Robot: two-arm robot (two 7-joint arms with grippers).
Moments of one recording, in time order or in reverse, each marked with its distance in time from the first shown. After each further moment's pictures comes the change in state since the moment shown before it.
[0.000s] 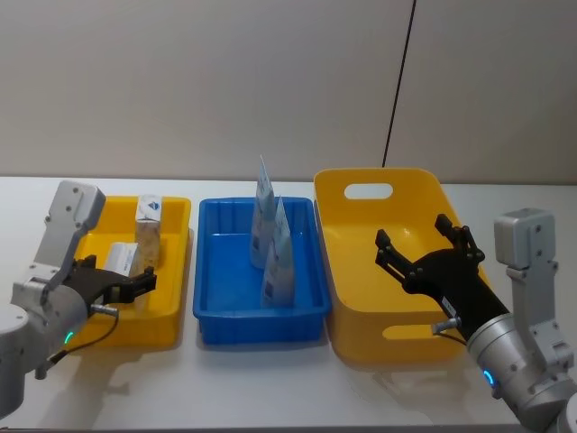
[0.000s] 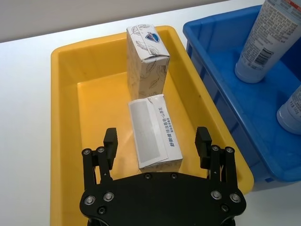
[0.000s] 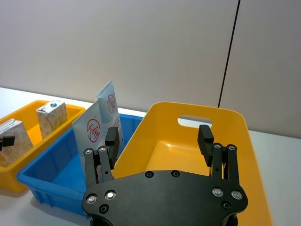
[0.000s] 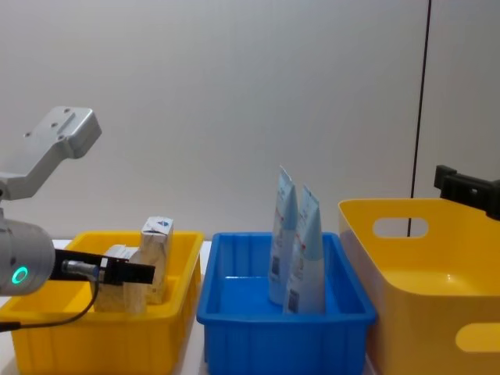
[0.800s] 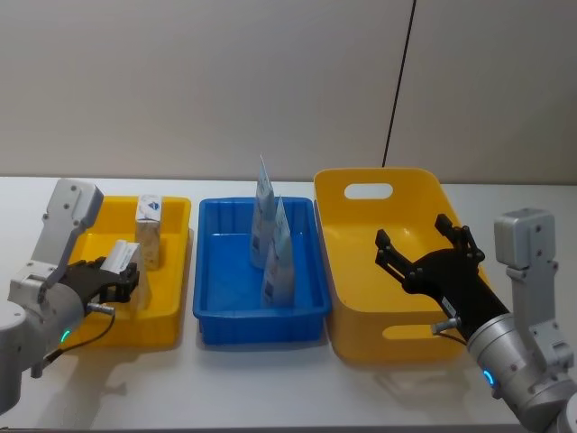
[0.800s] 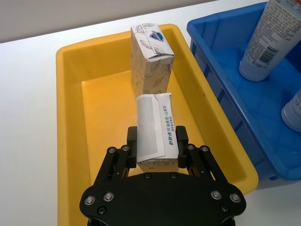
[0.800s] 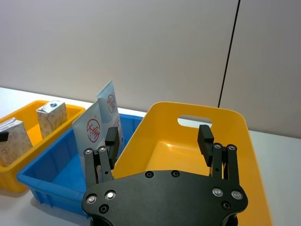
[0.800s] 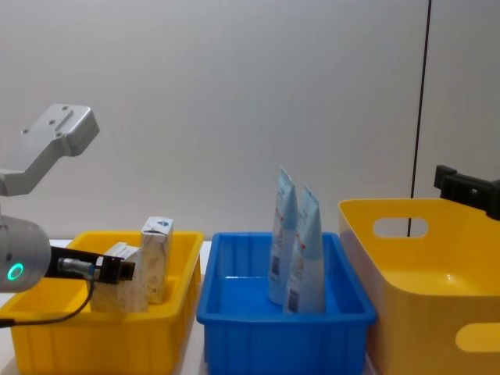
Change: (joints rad) left arm -0.002 0.004 -0.004 -0.010 0.009 0.023 0.002; right arm 0.000 0.000 0.000 0.000 0.000 0.000 0.000
